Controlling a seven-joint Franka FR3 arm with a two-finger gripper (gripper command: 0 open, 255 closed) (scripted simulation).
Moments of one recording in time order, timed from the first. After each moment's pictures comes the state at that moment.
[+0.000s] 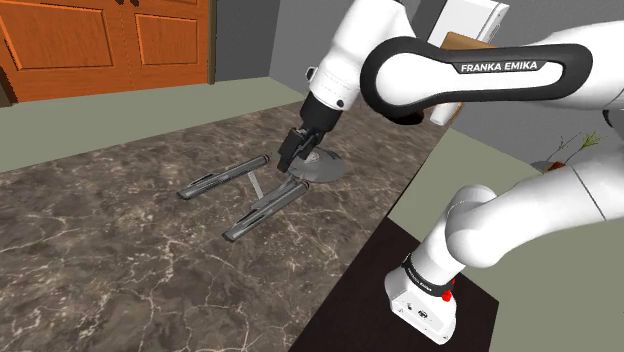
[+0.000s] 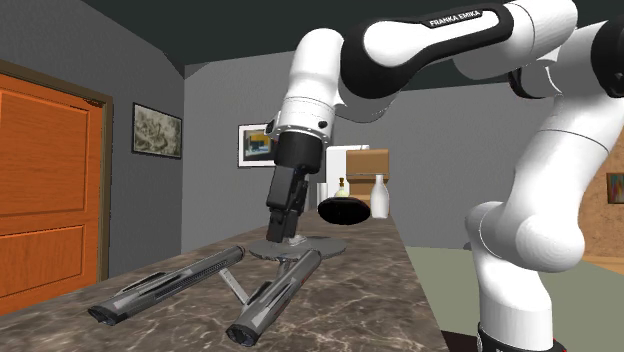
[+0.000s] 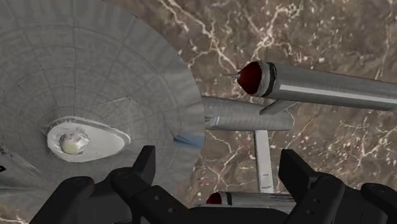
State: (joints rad) arm 0.18 -0.54 0.36 -2.46 0.31 2.13 0.12
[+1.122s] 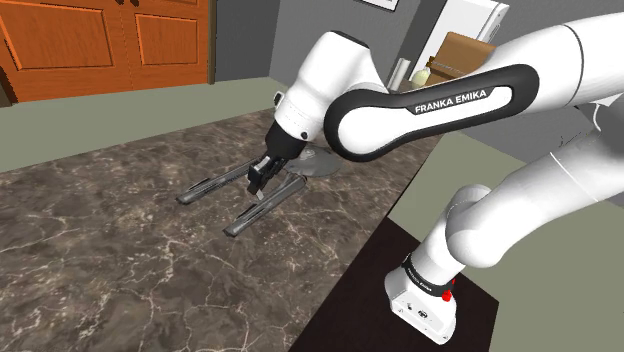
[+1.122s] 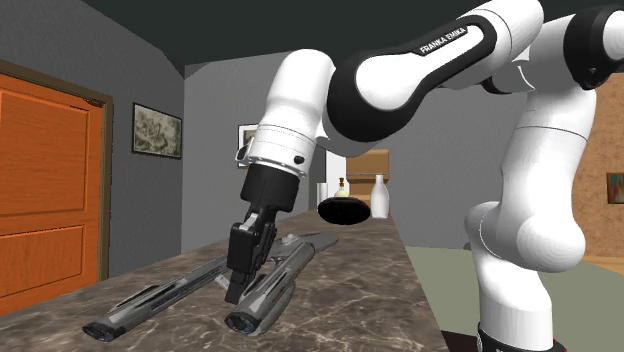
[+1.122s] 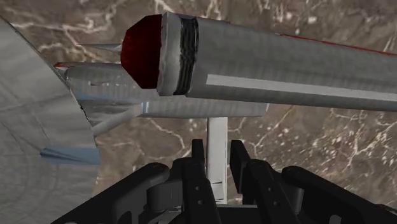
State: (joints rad) arm 0.19 -0.35 0.48 -2.46 0.32 2.43 0.18
